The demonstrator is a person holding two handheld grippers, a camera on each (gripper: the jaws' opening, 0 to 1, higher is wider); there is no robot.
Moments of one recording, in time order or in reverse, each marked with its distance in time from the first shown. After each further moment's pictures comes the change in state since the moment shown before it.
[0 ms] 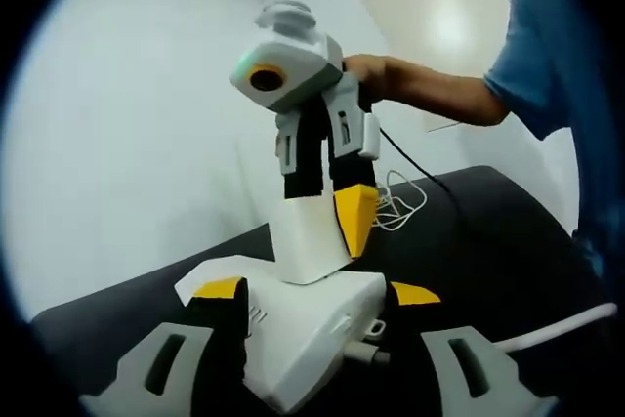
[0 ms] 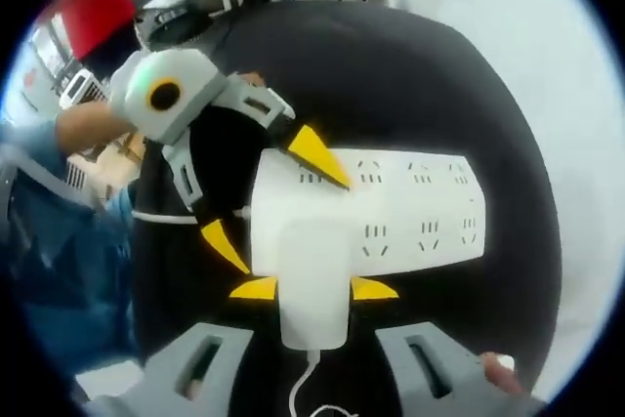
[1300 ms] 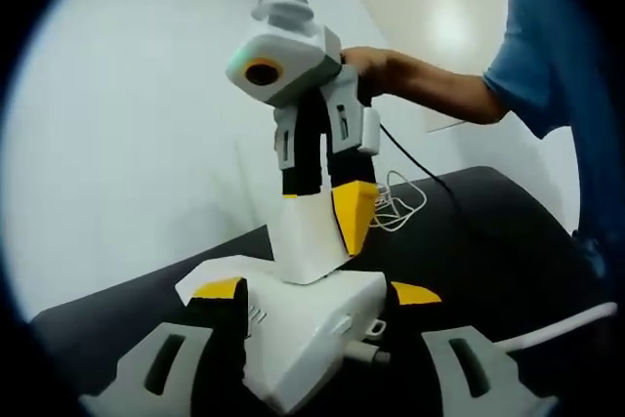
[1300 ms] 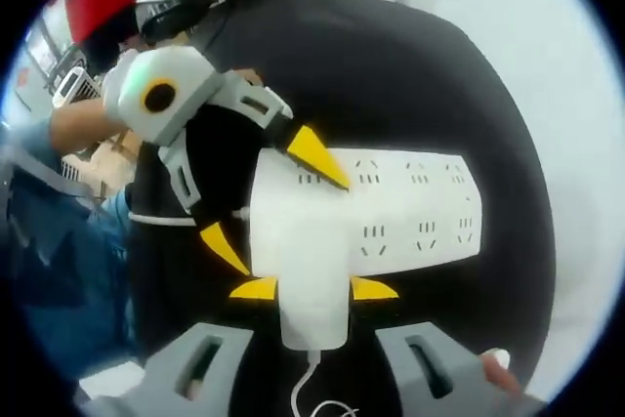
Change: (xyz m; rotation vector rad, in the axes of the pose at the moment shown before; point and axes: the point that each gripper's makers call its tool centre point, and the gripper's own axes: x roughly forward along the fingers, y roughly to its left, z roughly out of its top) left arm 0.001 0.001 -0.001 -0.001 -0.004 0.000; right arm -0.005 0.002 0.003 0.014 0.011 -0.036
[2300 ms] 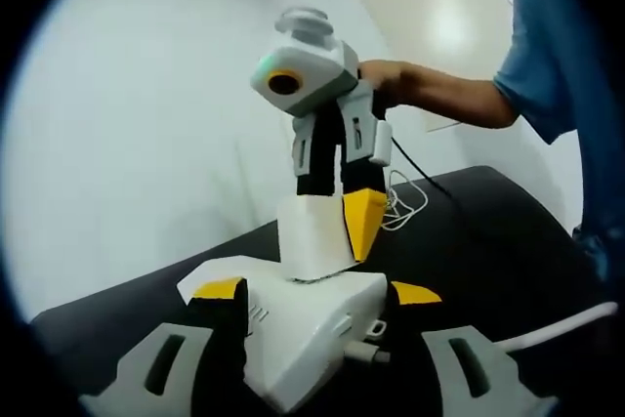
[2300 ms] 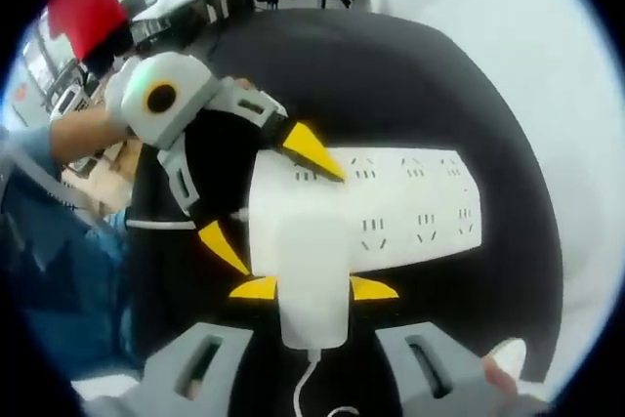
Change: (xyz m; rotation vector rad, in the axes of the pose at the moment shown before) left arm 0.000 -0.005 0.004 0.005 0.001 -0.002; right arm 0.000 0.001 -0.005 0.073 -0.093 -0.003
